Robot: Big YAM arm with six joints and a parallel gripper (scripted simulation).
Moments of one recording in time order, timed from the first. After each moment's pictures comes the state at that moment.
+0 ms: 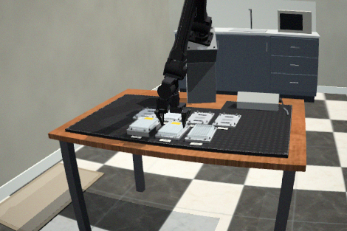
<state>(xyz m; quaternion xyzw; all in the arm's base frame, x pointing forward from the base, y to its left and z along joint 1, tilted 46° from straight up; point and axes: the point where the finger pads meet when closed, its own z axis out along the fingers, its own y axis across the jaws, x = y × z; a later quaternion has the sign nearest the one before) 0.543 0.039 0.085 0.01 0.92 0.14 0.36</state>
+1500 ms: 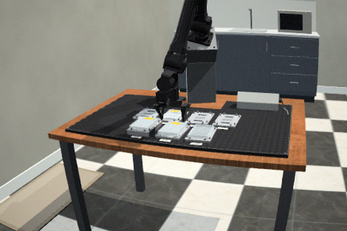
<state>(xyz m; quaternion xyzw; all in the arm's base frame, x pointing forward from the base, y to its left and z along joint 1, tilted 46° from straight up) 0.527 0.032 0.105 0.01 0.92 0.14 0.36</state>
